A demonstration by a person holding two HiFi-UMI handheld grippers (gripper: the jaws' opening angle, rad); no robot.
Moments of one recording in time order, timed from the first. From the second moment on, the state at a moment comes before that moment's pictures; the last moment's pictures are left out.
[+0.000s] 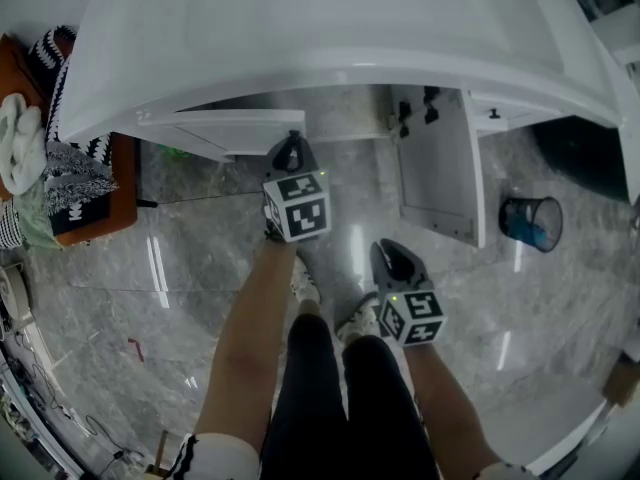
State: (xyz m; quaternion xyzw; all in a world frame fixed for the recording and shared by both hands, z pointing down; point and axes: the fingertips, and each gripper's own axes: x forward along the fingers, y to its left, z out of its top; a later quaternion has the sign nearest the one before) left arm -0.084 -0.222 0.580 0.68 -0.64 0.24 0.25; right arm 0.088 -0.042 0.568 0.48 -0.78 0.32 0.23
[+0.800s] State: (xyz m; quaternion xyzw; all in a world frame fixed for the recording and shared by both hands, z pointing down) left arm -0.094 -0.169 0.579 0.68 -0.64 0.23 0.26; right arm 0.080 -0.034 0.564 0.46 -0.80 0.31 0.23
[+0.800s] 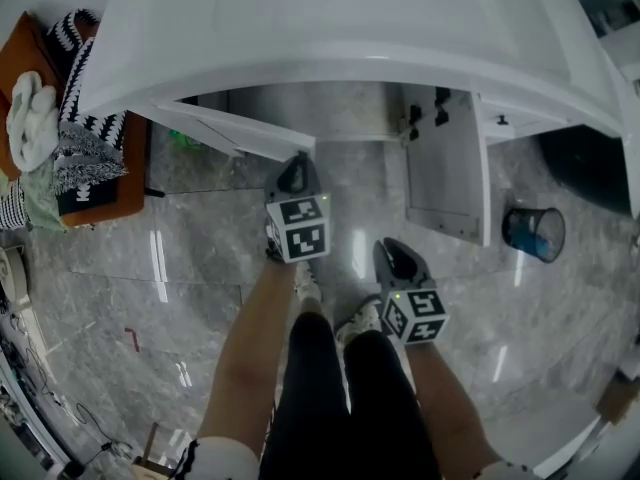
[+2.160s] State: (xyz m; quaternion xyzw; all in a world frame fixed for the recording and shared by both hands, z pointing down) left arm -0.119 -0.104 0.578 0.66 -0.67 0.20 0.28; right arm 0.075 -0.027 0.560 0.45 -0.81 0.30 0.23
